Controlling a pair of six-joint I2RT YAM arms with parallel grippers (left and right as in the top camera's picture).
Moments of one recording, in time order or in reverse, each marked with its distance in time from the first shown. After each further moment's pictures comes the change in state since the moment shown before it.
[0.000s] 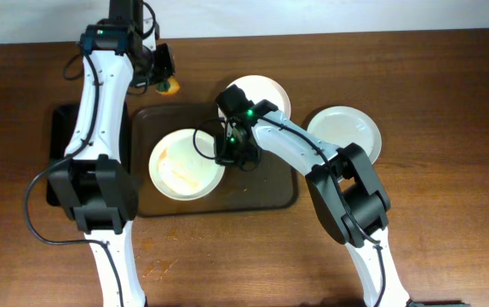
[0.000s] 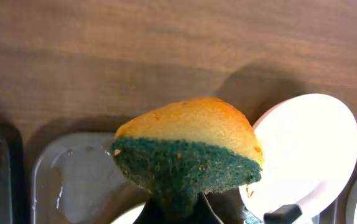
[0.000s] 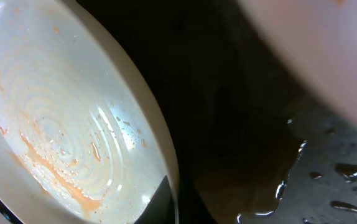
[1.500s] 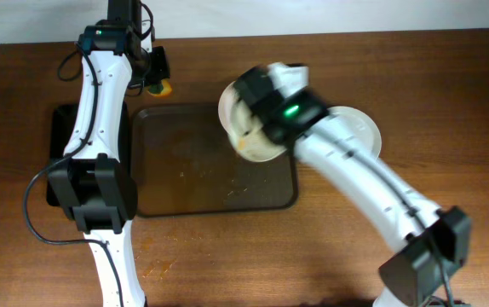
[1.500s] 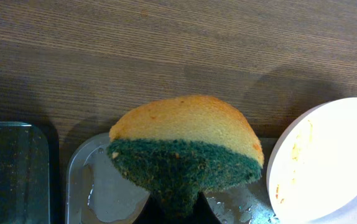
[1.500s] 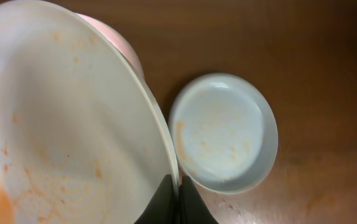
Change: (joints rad) left arm 0.007 0.000 -0.013 -0.003 -0.089 0.024; right arm -0.014 -0.475 -0.004 -0.358 0.928 0.054
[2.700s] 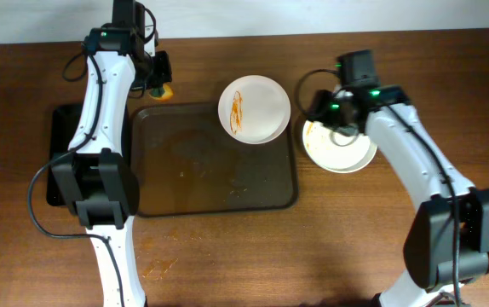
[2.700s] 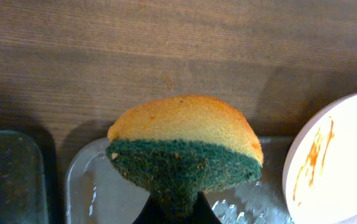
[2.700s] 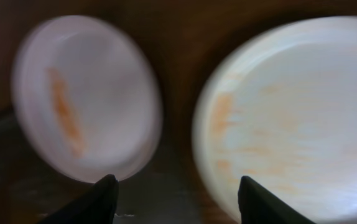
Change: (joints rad) left arm 0.000 0.046 0.018 -0.007 -0.003 0.049; right arm -0.380 -0.008 -0.319 0.467 -0.687 -0.015
